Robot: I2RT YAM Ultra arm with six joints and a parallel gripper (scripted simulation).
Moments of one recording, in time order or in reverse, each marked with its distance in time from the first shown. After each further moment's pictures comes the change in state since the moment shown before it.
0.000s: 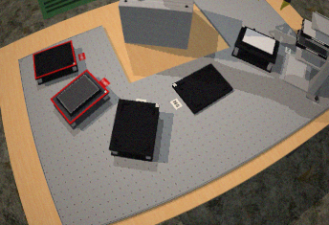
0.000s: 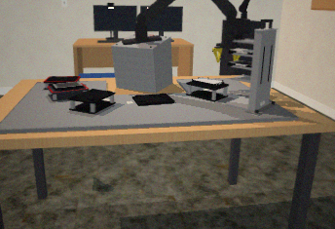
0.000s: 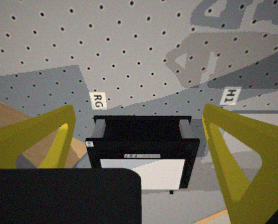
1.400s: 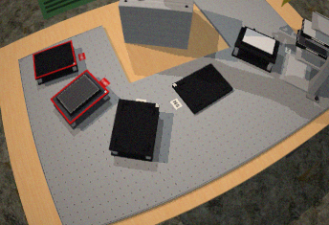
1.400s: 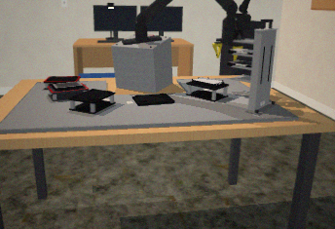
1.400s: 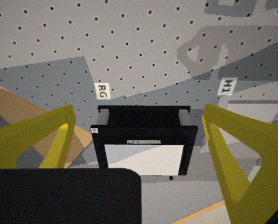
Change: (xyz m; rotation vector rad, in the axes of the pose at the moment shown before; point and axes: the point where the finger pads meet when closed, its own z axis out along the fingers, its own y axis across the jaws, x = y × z) arm 0.003 0.001 -0.024 -0.009 0.006 0.002
